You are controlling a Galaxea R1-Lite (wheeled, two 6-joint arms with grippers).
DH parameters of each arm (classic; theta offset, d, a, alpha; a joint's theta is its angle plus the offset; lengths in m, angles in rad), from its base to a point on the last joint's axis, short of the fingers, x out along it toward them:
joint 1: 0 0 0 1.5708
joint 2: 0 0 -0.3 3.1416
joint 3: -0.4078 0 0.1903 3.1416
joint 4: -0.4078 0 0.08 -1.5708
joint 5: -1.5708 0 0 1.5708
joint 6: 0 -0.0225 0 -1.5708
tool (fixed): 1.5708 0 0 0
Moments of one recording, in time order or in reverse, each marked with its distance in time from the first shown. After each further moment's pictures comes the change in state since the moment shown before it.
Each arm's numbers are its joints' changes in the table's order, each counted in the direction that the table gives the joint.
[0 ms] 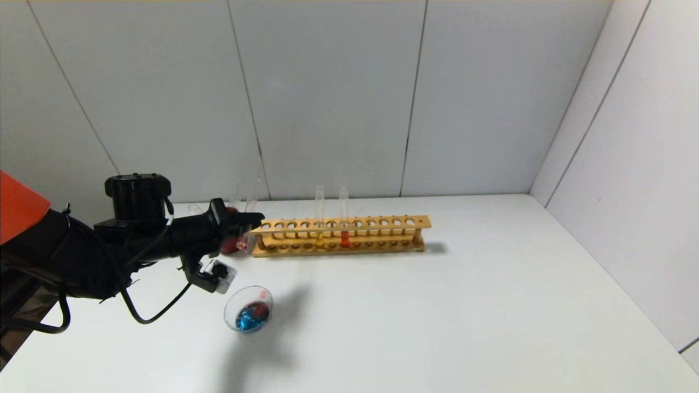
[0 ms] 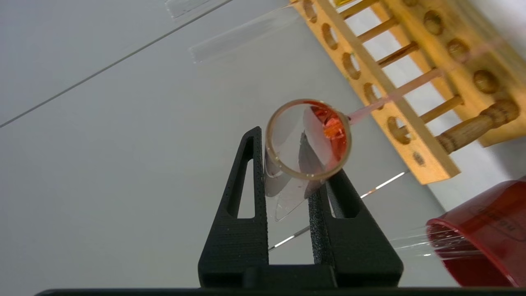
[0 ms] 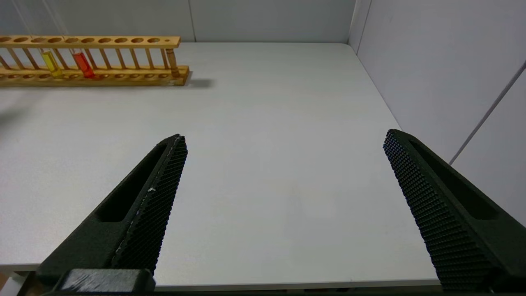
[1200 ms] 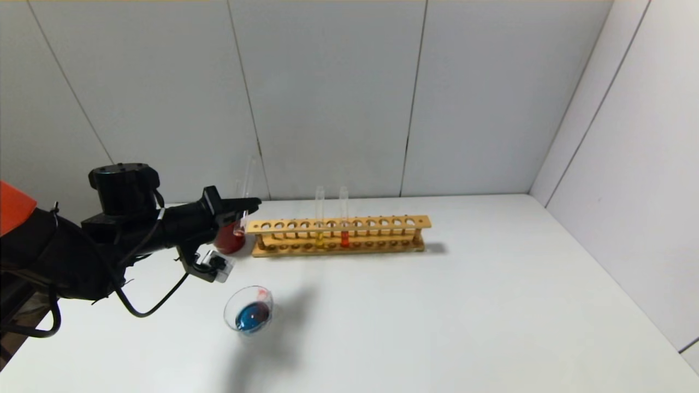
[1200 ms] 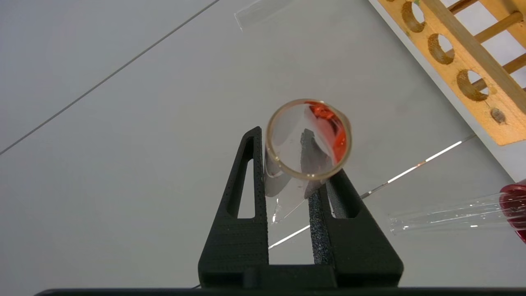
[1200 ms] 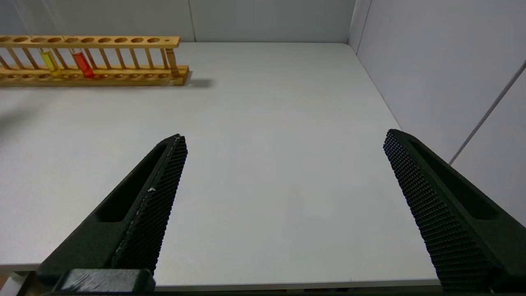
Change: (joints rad) left arm 0.001 0.036 0.013 0.110 0.011 -0.010; right arm 0.000 0.000 0.000 0.000 0.000 0.000
